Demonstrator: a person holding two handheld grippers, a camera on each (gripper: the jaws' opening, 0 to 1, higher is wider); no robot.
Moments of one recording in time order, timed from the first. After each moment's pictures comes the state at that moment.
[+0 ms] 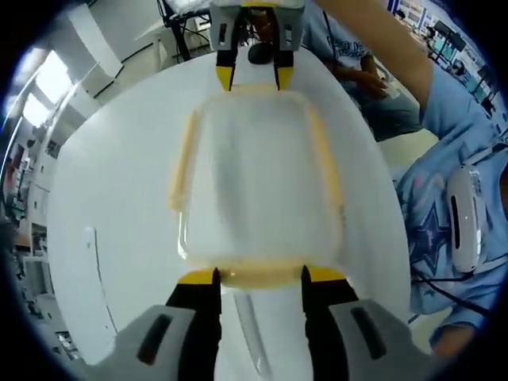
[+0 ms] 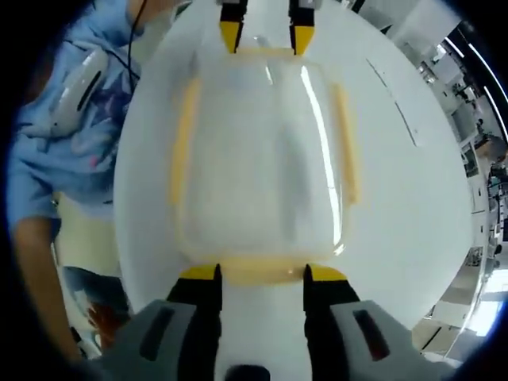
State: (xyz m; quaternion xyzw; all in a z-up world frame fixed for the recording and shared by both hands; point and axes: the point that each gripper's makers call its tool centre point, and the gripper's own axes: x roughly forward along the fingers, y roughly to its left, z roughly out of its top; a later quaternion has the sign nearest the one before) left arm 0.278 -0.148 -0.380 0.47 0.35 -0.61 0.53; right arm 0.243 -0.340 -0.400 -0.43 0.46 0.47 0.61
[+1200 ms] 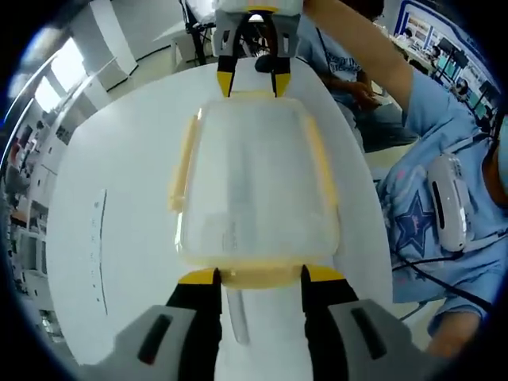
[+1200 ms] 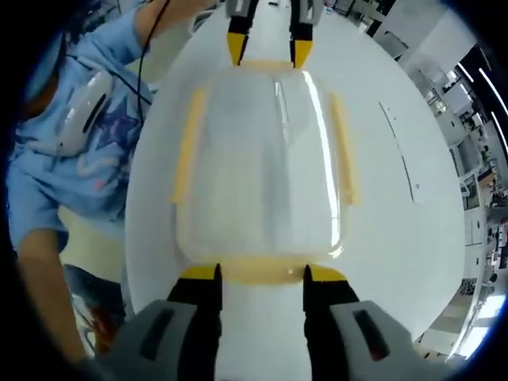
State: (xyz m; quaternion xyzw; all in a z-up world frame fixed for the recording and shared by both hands) left arm 0.274 -0.069 -0.351 0.42 0.36 -0.62 0.56; right arm 0.258 -0.262 -0.364 -0.44 0.42 0.51 0.61
